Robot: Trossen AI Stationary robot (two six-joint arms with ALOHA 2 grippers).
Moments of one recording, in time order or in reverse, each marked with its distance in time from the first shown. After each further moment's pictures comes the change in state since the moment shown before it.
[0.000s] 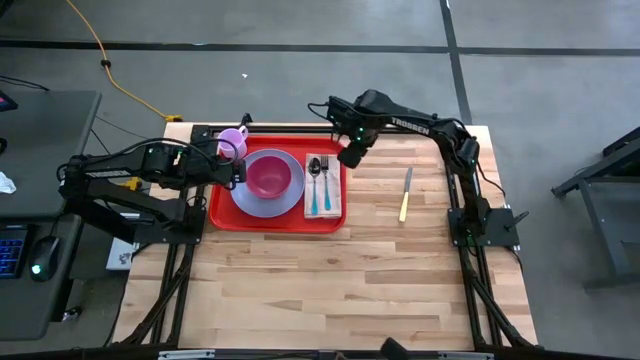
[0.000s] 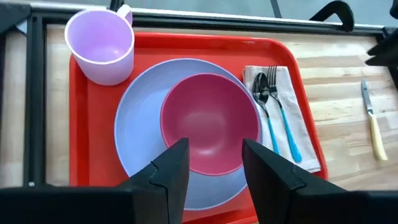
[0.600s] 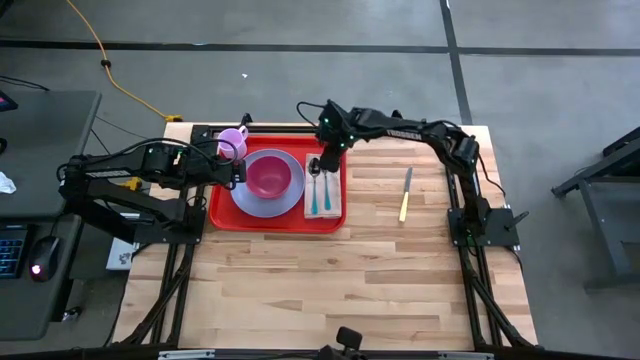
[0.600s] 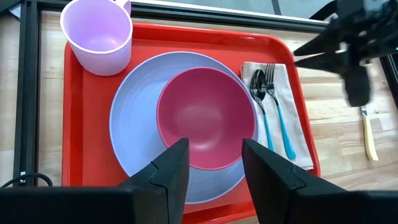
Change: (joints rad) left arm 0.000 0.000 0.000 0.003 0.024 -0.038; right arm -0.002 0.000 -0.296 0.779 -0.218 -0.264
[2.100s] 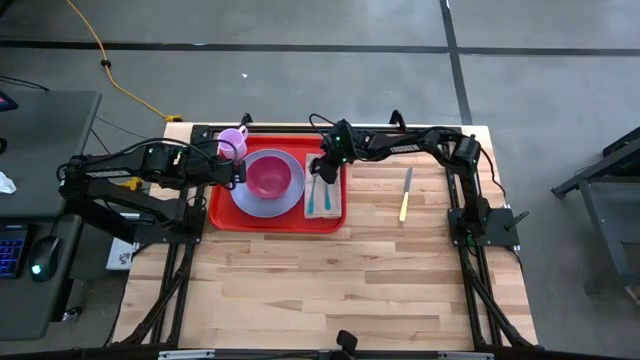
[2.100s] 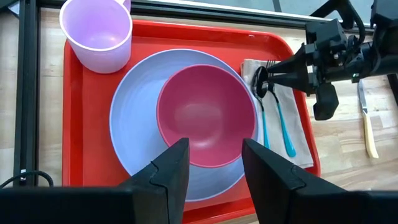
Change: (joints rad) left arm 0.000 0.000 0.000 -0.002 0.009 0.000; right arm -0.003 -0.012 -0.408 0.667 -0.124 0.154
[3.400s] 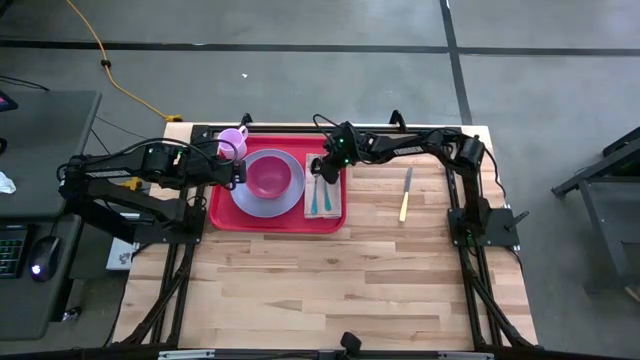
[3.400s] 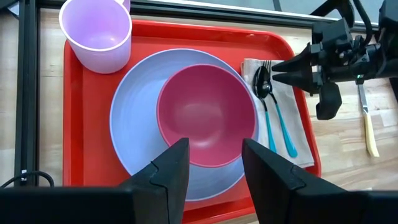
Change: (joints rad) left arm 0.000 0.000 0.000 0.000 0.002 0.005; right arm 0.009 -0.038 -0.063 0.051 0.043 0.052
